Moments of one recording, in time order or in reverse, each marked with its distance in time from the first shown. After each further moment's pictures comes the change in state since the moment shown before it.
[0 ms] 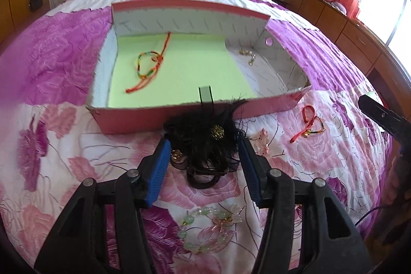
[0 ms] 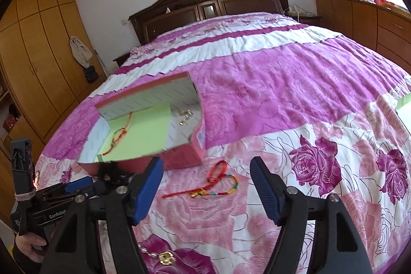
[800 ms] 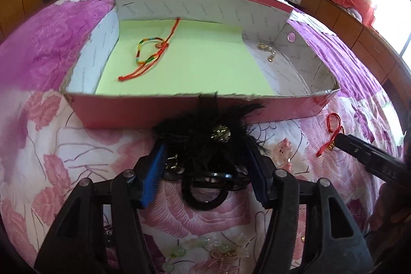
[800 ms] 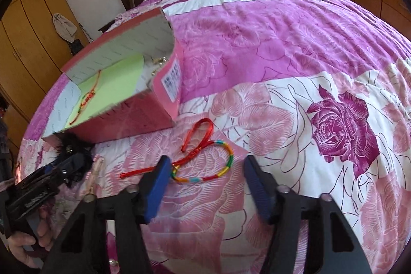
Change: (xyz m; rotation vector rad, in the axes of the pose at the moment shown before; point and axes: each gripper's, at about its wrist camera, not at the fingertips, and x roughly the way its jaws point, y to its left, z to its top) left arm 0.035 0.005 -0.005 -0.078 -0.016 0.052; right arm 0.081 -0.017 -0.028 0.026 0.217 -0.040
